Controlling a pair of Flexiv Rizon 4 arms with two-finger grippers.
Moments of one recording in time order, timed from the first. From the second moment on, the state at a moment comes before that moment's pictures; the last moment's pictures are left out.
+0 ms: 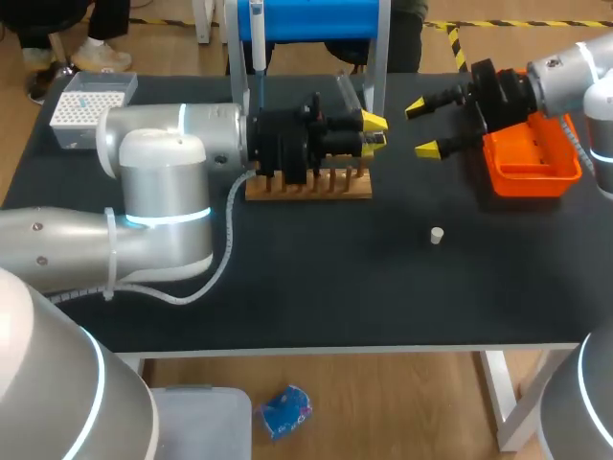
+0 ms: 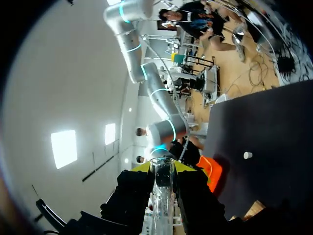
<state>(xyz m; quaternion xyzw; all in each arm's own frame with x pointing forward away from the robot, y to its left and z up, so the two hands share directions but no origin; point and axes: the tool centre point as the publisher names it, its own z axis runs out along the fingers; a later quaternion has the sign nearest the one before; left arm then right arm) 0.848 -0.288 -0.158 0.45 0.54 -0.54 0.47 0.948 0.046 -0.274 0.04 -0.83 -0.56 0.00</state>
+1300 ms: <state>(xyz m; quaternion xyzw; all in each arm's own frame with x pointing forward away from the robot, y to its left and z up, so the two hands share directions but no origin) 0.890 -0.254 -0.138 0.25 0.65 -0.68 0.23 0.949 0.046 -0.274 0.04 -0.83 -0.56 0.00</state>
